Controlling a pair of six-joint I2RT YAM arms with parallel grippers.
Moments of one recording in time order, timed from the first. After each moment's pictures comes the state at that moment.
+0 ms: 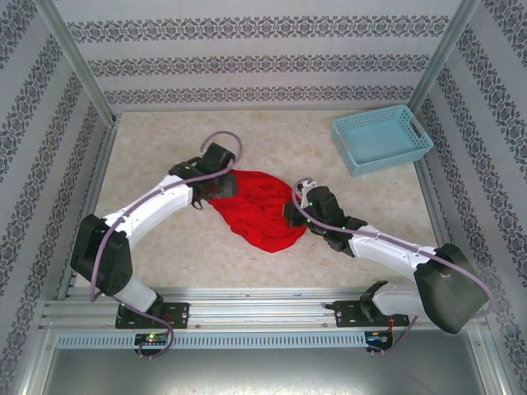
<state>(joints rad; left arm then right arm) -0.56 1.56 1.24 -0.73 -0.17 -0.57 0.65 1.26 0.55 0.12 -0.09 0.55</state>
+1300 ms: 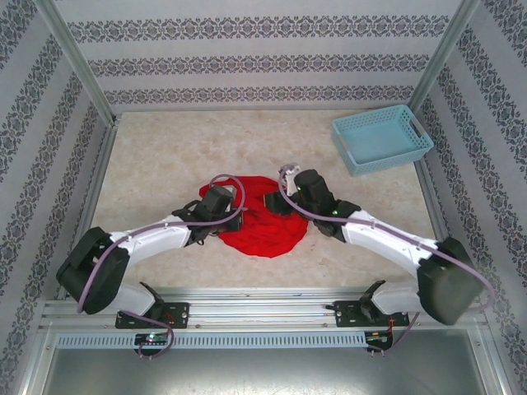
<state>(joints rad) -0.63 1.41 0.69 -0.13 0.04 -0.64 0.69 1.37 0.84 -0.07 -0.12 0.41</state>
